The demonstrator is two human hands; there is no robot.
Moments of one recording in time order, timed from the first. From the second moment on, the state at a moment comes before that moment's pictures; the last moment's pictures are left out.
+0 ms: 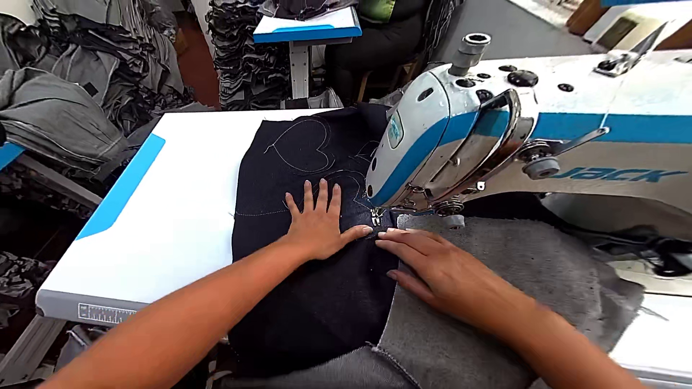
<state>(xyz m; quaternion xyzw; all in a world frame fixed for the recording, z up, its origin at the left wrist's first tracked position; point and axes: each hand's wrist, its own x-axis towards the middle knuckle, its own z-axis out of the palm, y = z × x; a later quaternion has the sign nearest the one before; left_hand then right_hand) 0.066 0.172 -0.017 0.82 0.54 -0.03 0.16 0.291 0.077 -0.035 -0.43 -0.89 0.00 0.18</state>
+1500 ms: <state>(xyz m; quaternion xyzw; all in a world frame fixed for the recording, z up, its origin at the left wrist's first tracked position) 0.030 0.170 -0.049 0.97 0.22 0.08 0.07 0.223 0.028 -0.082 -0.53 -0.80 -0.02 0.28</state>
